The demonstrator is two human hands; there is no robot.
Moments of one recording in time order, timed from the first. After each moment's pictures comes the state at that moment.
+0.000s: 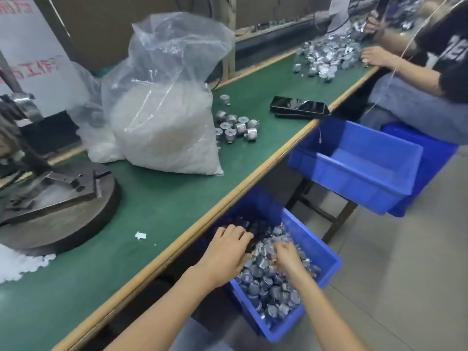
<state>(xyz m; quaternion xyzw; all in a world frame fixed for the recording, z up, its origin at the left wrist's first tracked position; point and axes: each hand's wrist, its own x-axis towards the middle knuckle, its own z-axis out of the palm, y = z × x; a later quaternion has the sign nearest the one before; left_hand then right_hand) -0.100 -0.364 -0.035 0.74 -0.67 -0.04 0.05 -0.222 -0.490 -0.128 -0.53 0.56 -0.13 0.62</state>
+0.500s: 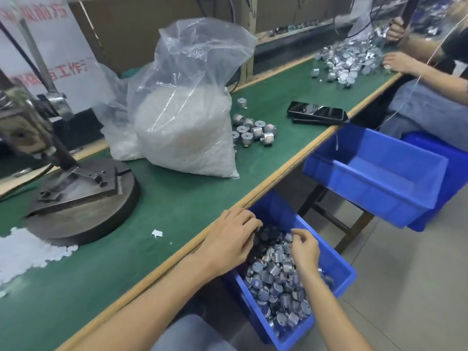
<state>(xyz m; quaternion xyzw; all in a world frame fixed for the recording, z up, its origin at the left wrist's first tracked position) -0.083 -0.358 0.011 0.71 -0.67 0.03 0.18 -0.211 -0.500 -0.104 -0.59 0.59 -0.27 0.48</state>
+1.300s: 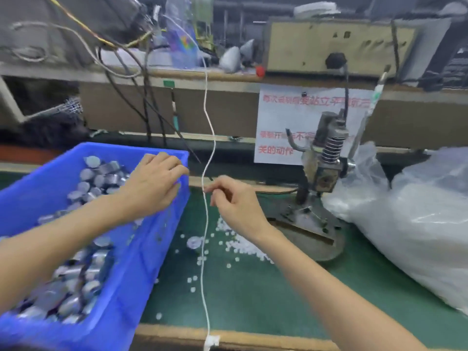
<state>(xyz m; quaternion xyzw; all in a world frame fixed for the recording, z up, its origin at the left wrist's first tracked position) 0.073 0.055 0.178 0.93 -0.26 0.26 -0.06 0.059 -0.137 0.145 -0.81 -0.23 -0.14 0.52</state>
